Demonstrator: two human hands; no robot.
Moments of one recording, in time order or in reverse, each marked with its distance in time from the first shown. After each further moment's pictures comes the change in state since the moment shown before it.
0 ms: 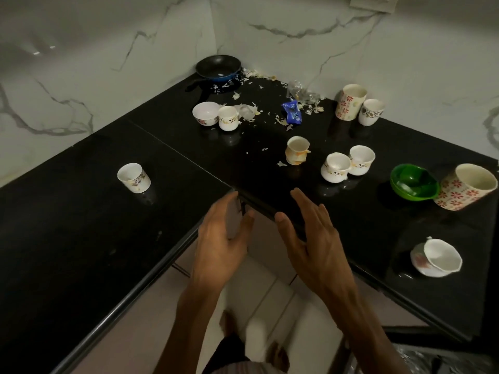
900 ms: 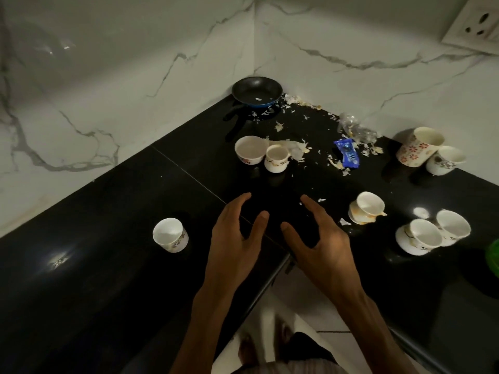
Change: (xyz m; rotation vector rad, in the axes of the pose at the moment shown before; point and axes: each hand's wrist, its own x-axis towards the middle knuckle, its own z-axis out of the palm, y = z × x) left_hand 0.189 -0.069 -0.085 -0.030 0.031 -0.078; right_hand 0.185 -0.072 0.101 0.140 -0.007 0.105
